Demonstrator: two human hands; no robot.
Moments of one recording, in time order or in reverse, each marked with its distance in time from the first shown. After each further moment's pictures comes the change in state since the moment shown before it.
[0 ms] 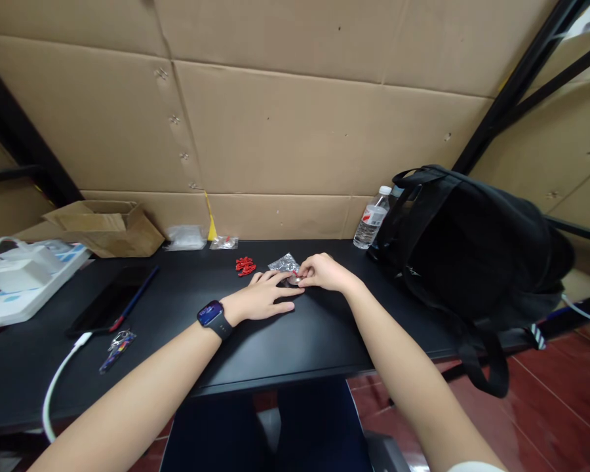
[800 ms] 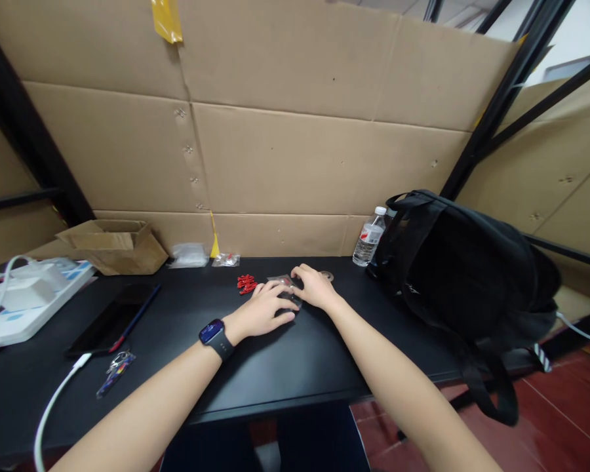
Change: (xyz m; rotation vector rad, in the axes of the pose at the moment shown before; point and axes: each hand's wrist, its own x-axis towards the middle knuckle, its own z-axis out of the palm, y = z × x) left_hand 0.003 0.003 -0.007 0.000 0.178 0.061; right_hand 0.019 -0.005 0.025 -0.373 0.278 0.014
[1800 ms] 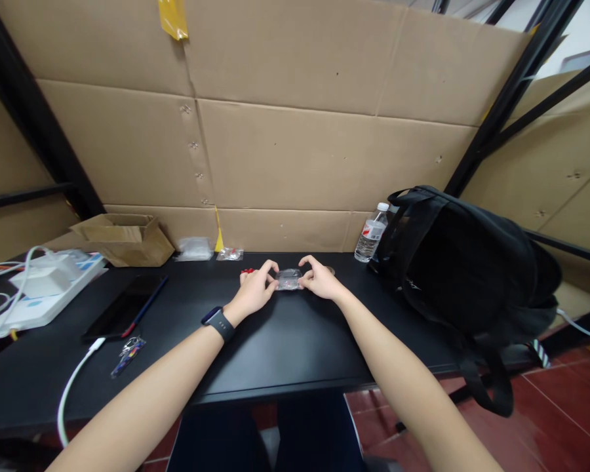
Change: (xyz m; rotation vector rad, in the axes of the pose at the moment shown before) left_hand 0.004 -0.013 -0.005 -0.137 0.279 -0.436; right_hand -0.003 0.017 0.005 0.624 -0.094 0.154
